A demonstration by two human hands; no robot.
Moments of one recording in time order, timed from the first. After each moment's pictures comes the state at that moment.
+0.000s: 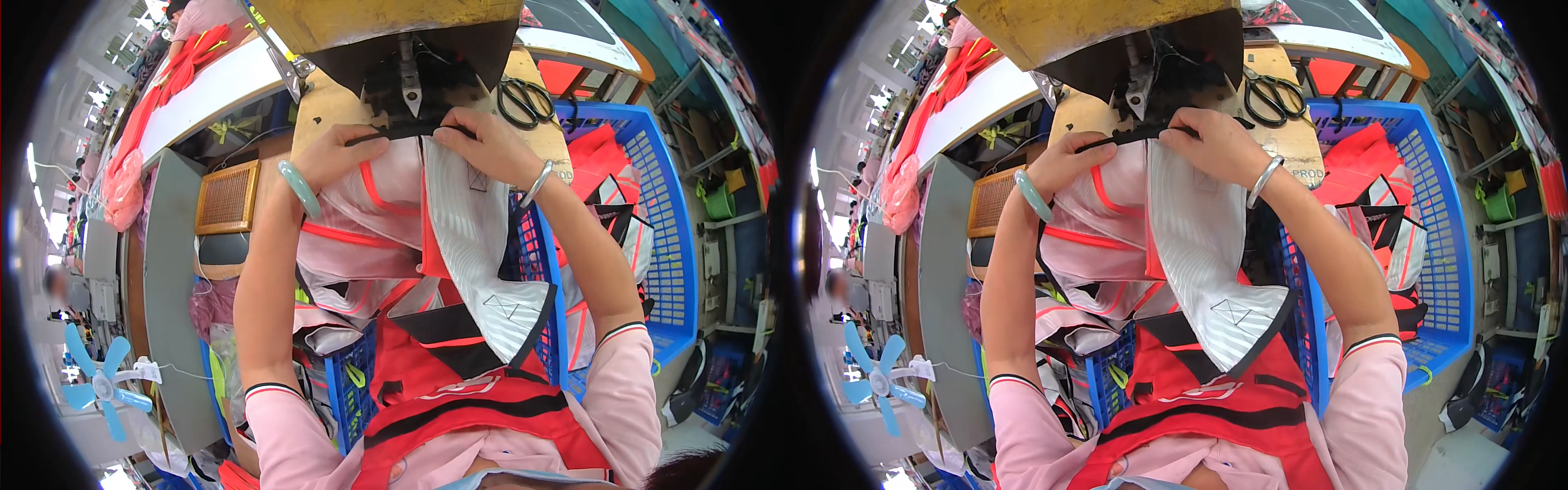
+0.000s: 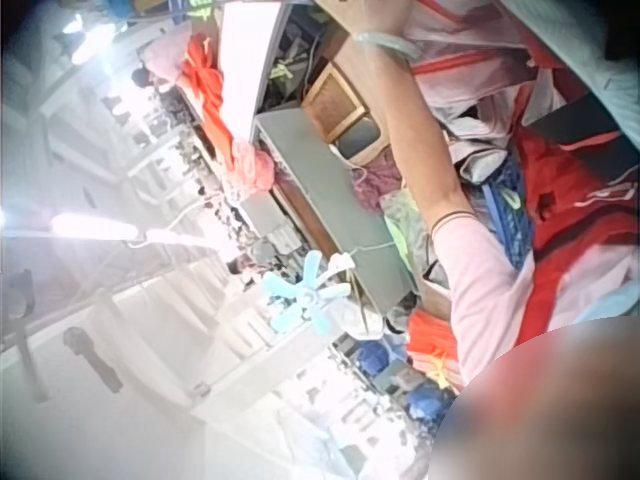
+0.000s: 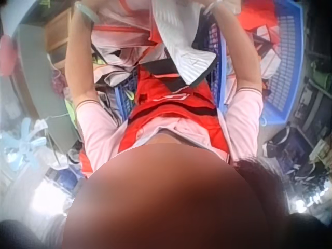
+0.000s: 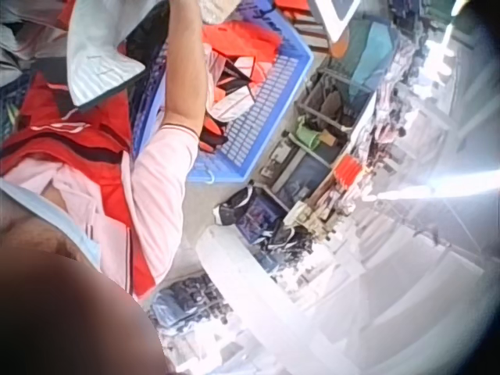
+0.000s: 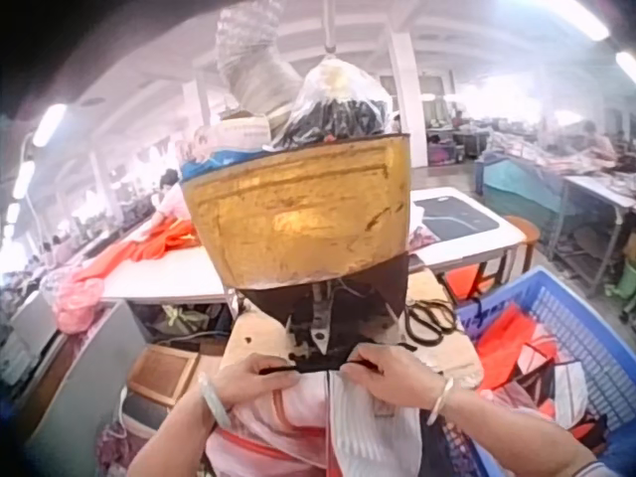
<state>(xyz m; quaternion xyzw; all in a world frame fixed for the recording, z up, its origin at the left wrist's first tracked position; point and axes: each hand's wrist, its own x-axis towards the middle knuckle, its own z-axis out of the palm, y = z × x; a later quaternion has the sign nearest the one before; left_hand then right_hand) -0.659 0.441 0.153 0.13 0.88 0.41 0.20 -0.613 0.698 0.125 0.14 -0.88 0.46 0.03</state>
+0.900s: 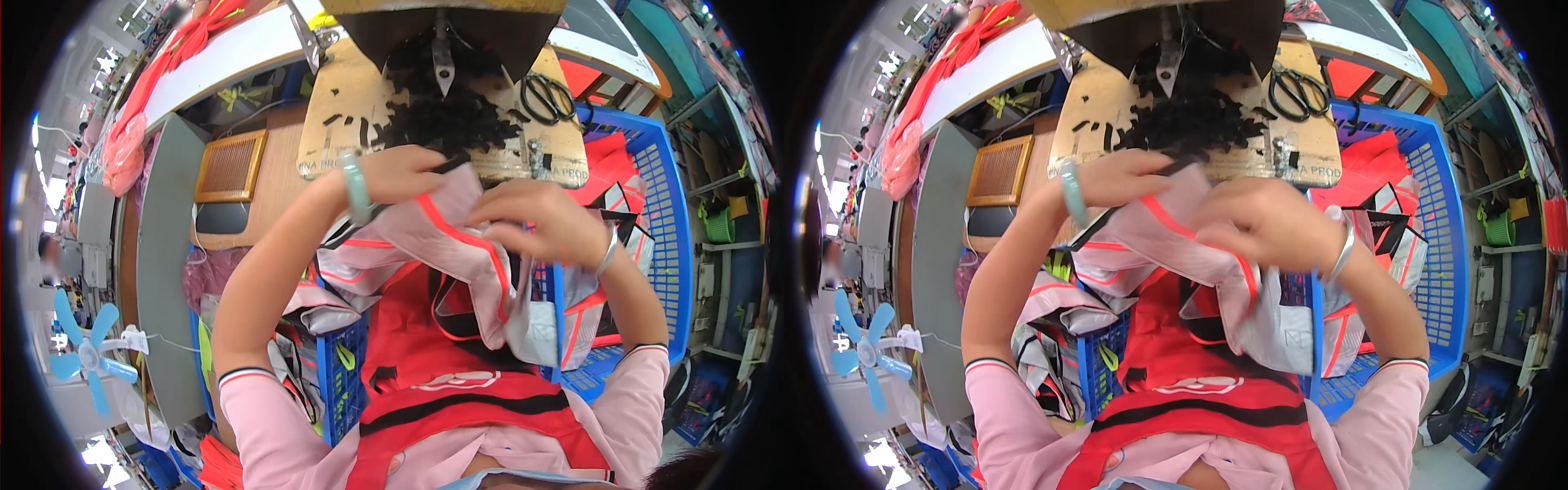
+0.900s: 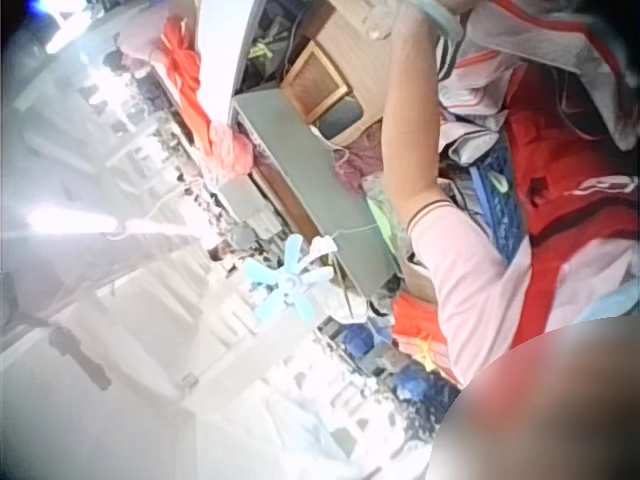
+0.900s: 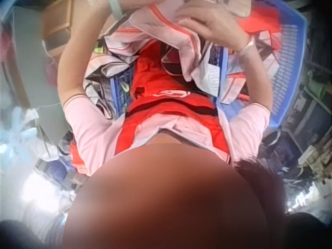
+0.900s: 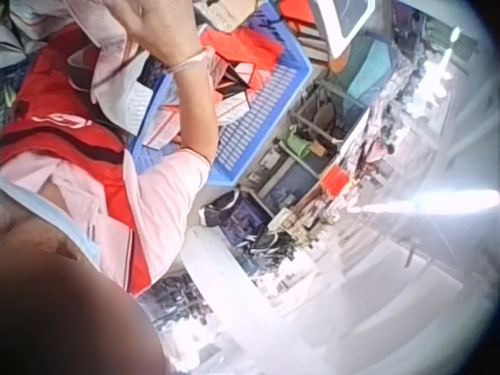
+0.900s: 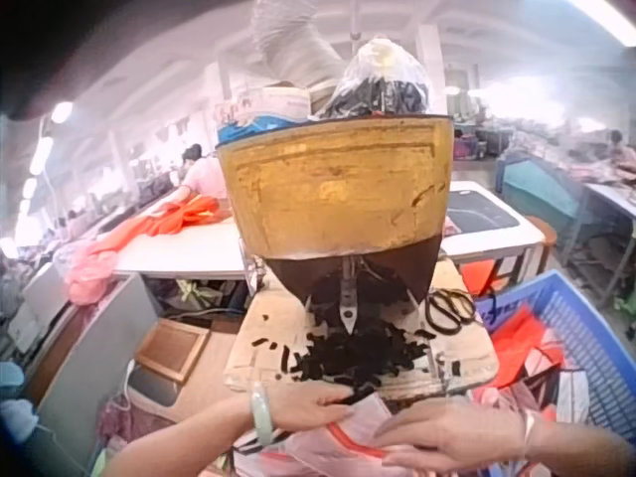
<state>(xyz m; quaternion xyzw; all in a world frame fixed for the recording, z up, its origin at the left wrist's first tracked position) -0.632 0.466 0.124 0.39 0.82 0.29 0.29 -0.532 0.712 0.144 0.39 -0.83 0.39 -0.04</state>
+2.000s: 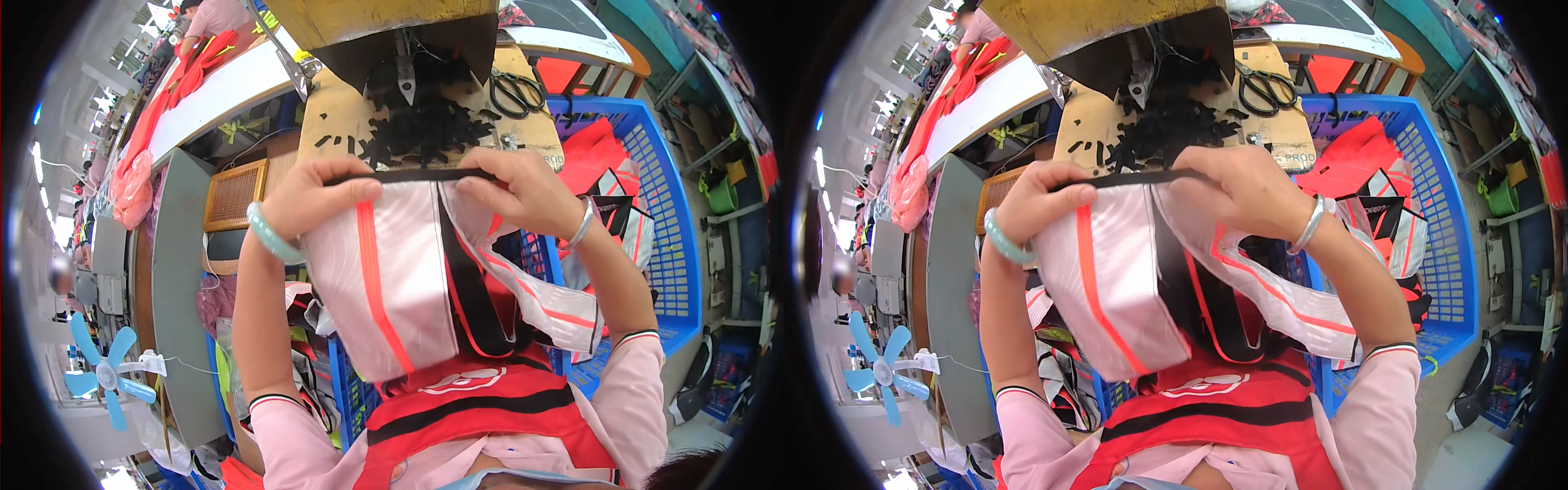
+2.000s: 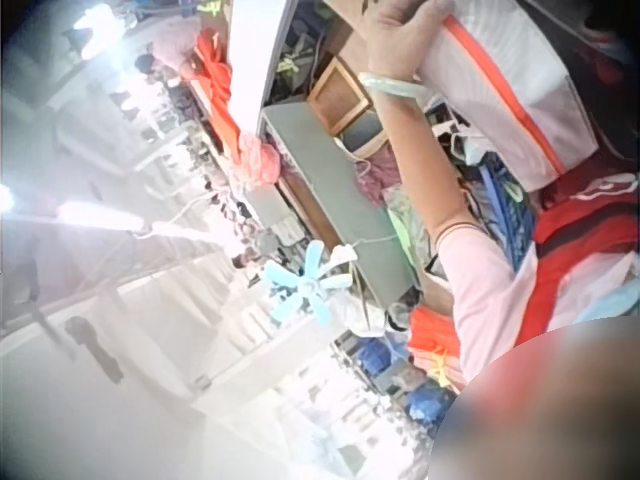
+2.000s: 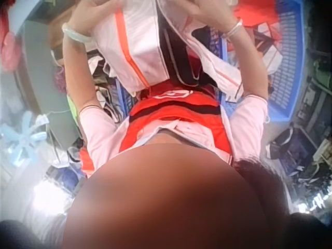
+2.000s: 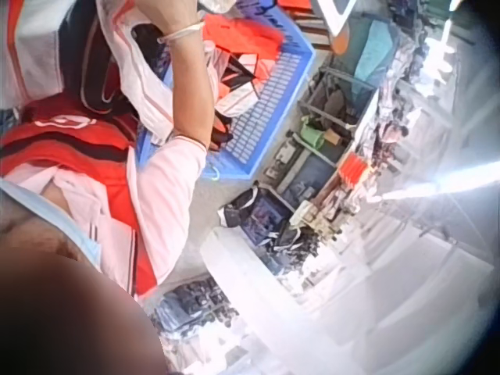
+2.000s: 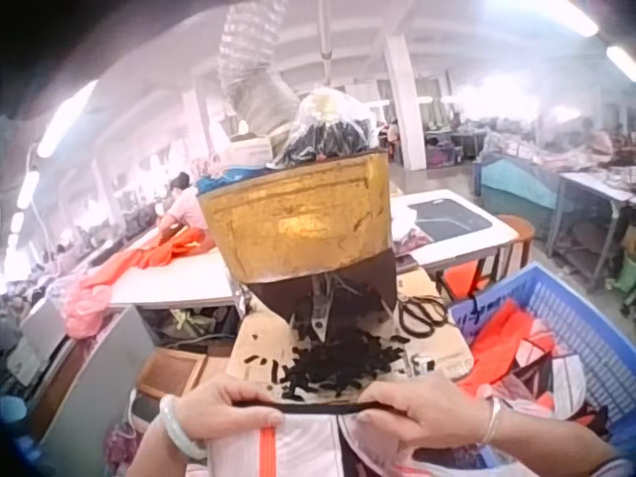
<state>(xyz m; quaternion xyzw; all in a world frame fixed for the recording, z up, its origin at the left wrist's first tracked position) -0.573 0.422 0.208 0.22 0.83 0.45 0.23 -0.520 0.712 0.160 0.28 -0.86 0.41 0.09</state>
